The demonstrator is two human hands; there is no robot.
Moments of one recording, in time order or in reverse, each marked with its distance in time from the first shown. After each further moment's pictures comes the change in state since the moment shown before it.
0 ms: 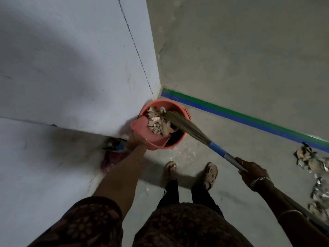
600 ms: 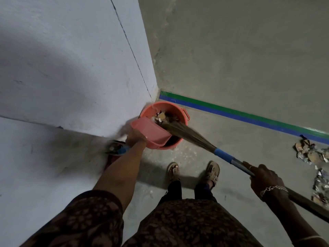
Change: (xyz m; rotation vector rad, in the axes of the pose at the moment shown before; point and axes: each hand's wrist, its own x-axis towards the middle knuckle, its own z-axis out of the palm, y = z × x) left_hand -0.015 -0.002 -0.040 -0.124 -0.016 -0.054; right_hand -0.071 0.002 -0.002 -0.064 0.094 0.084
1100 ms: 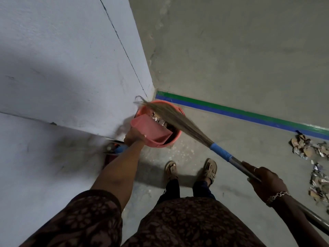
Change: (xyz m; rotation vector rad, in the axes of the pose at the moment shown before) left_hand -0.028 0.008 0.001 -0.013 0.042 0.055; right_hand -0.036 0.036 0.003 0.300 0.025 -0.007
